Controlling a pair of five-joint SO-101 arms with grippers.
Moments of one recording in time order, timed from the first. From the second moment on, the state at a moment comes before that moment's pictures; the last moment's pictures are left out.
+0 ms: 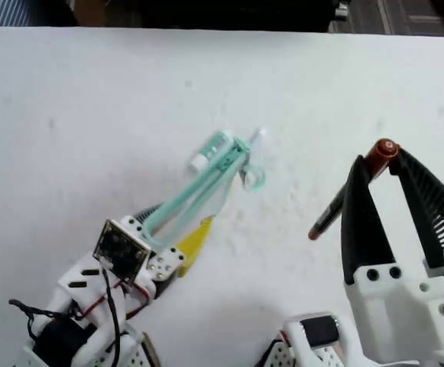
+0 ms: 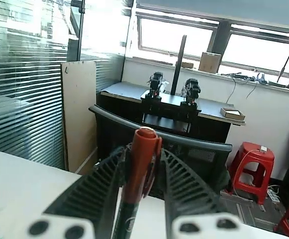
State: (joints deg) left arm 30.0 -105.1 74.3 58.1 -0.3; right arm -13.2 -53.8 -31.4 88.4 10.0
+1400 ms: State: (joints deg) left arm 30.0 -105.1 74.3 58.1 -0.3; right arm -40.4 -35.2 -28.4 78.2 -7.3
